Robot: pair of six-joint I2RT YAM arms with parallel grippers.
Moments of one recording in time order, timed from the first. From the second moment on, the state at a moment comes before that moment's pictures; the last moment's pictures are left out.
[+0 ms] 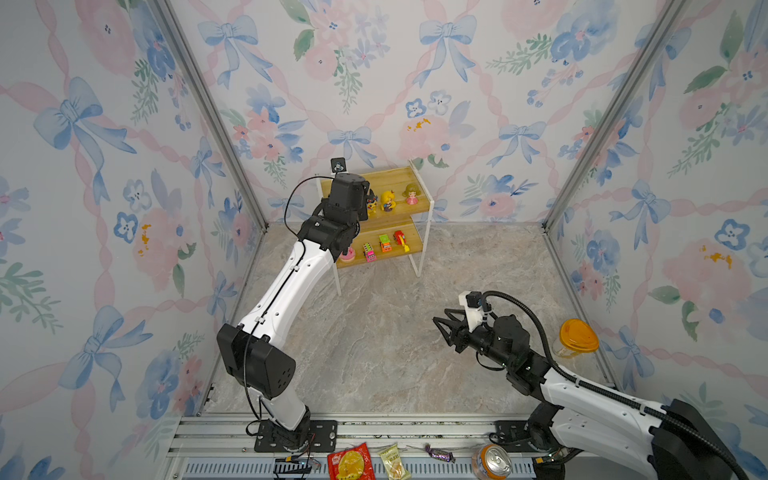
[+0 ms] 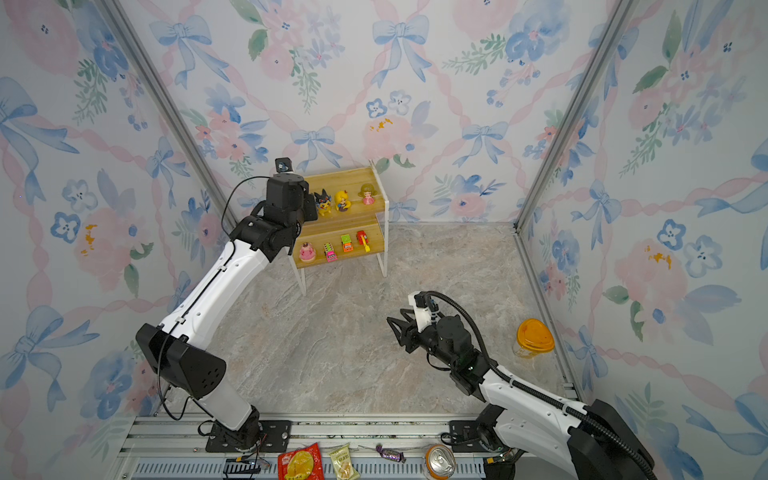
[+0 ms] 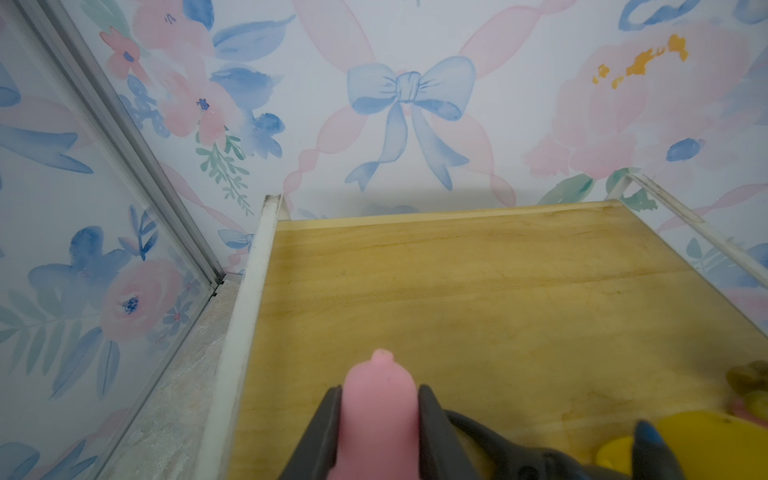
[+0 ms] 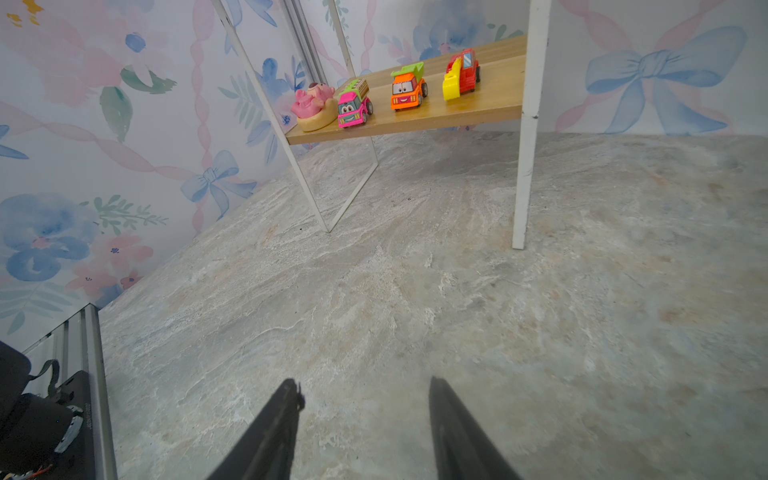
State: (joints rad) left arm -0.42 1.68 1.84 -0.57 -0.55 -0.25; right arm 0.71 0.99 0.34 0.43 -0.10 0.29
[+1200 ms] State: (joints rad) left arm -0.42 1.64 1.89 -0.58 -0.55 -0.23; right arm 0.71 1.02 0.34 0.43 -0.12 0.29
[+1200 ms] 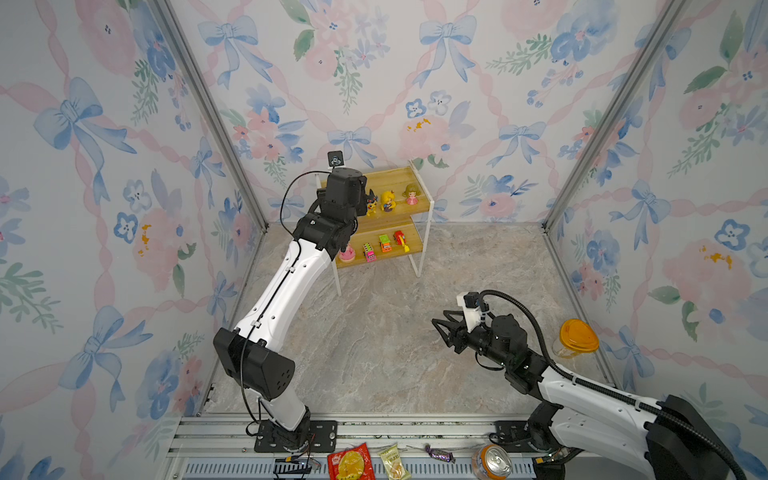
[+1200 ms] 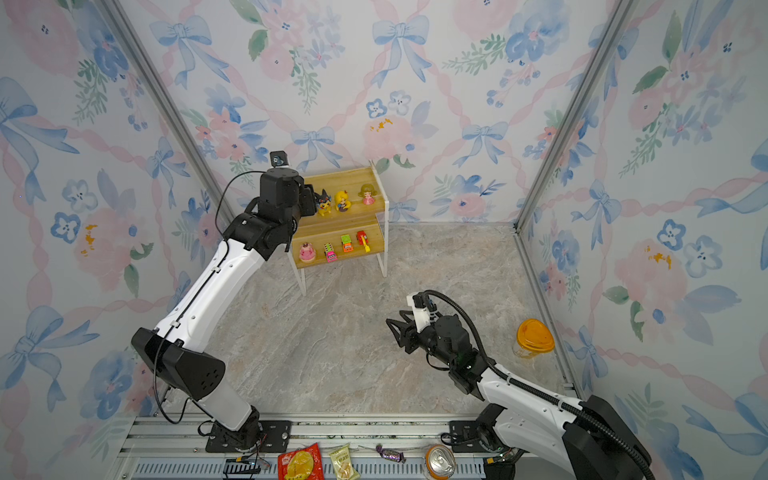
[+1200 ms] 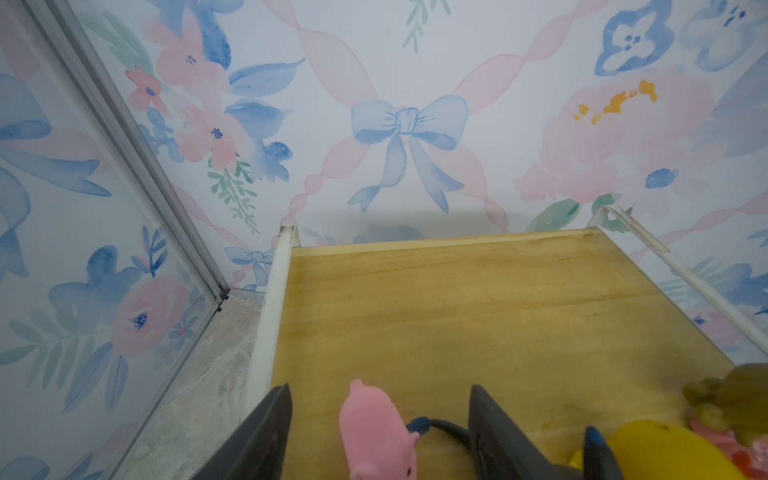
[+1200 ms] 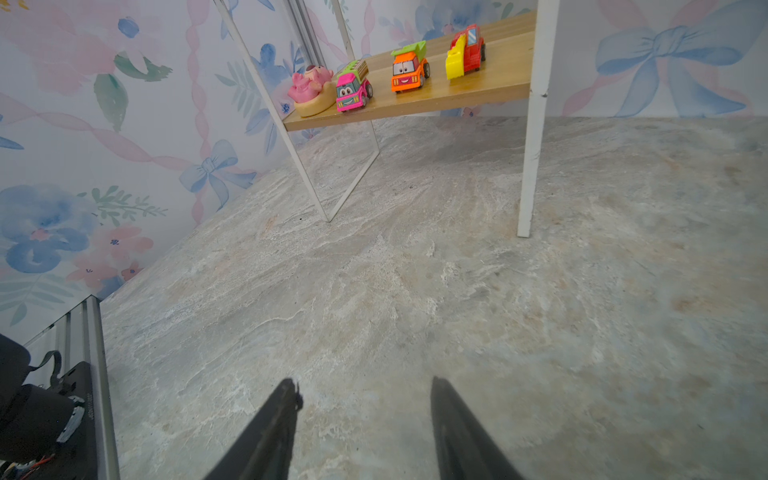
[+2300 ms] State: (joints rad) left arm -0.12 1.51 0.27 0.98 -0.36 -0.07; right arm 0.13 1.57 0.30 0.86 0.37 0.00
